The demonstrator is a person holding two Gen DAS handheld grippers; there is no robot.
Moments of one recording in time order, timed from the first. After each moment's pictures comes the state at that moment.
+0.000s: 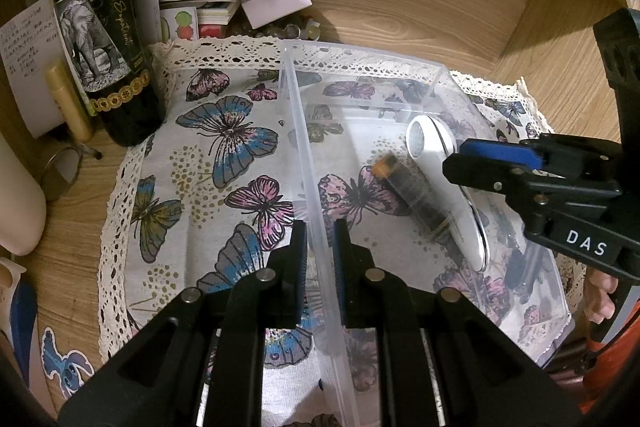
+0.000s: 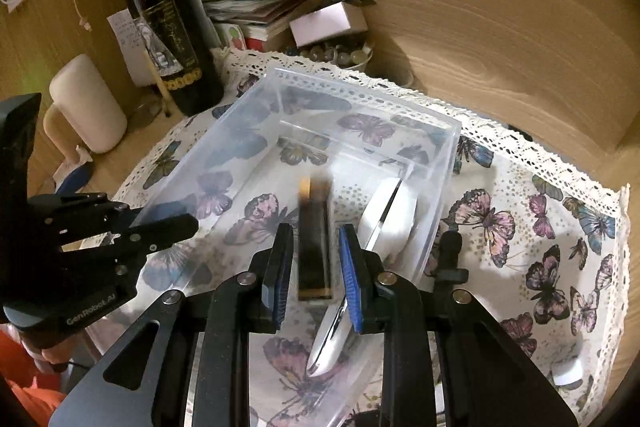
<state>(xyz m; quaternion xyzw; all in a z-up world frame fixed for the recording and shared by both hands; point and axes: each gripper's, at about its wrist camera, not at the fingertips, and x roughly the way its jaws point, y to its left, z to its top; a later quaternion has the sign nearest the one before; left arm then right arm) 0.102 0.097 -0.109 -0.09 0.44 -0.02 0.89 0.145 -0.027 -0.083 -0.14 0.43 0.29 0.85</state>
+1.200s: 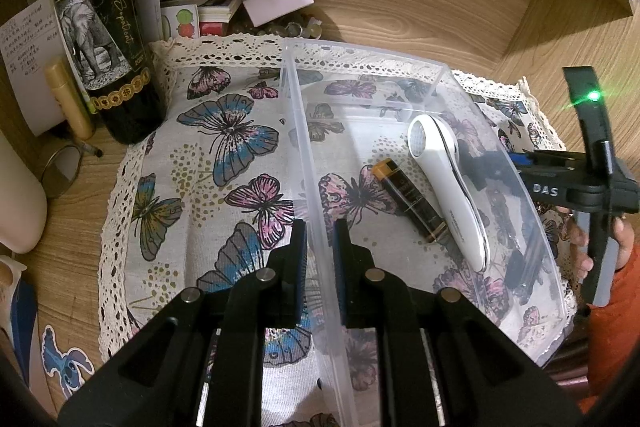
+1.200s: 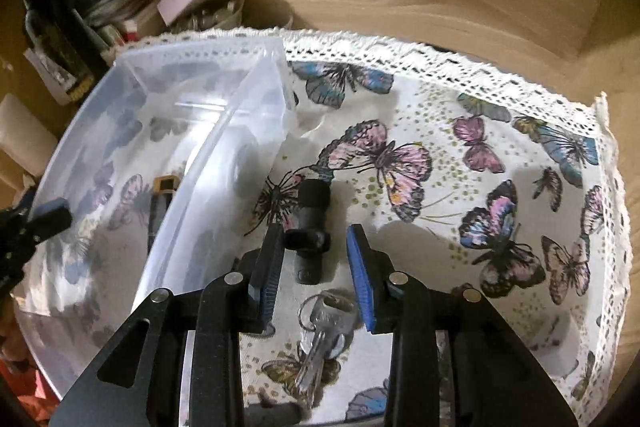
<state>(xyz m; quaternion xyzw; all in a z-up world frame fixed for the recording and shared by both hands) 0.103 0.098 -0.109 -0.09 0.45 -0.02 0.89 0.201 -0.103 -0.126 -0.10 0.49 0.20 0.84</state>
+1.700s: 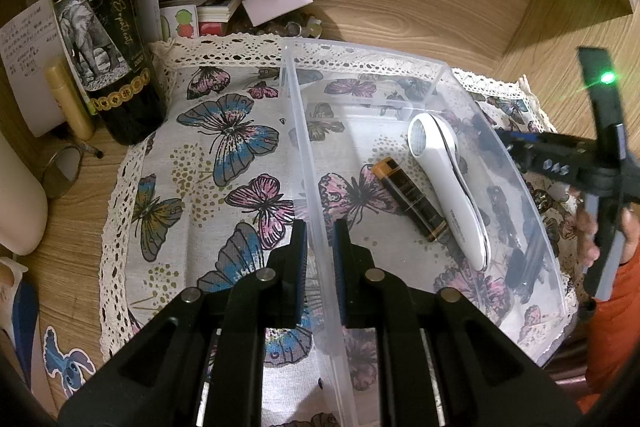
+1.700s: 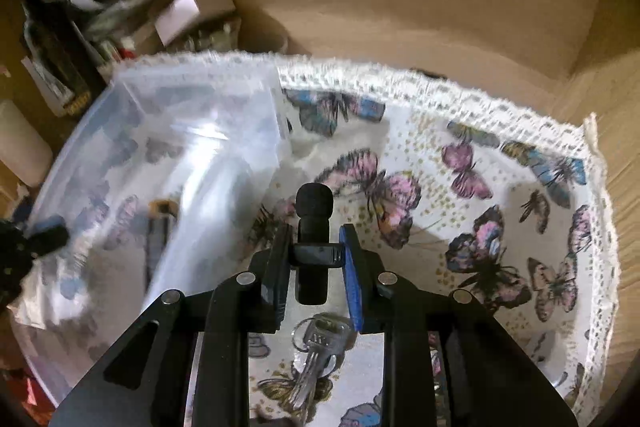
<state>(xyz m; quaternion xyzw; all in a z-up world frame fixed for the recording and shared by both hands) 0.103 0.099 -0.110 -0.09 0.45 -0.02 0.89 0.194 -0.106 -0.098 -0.10 0.44 0.20 0.87</state>
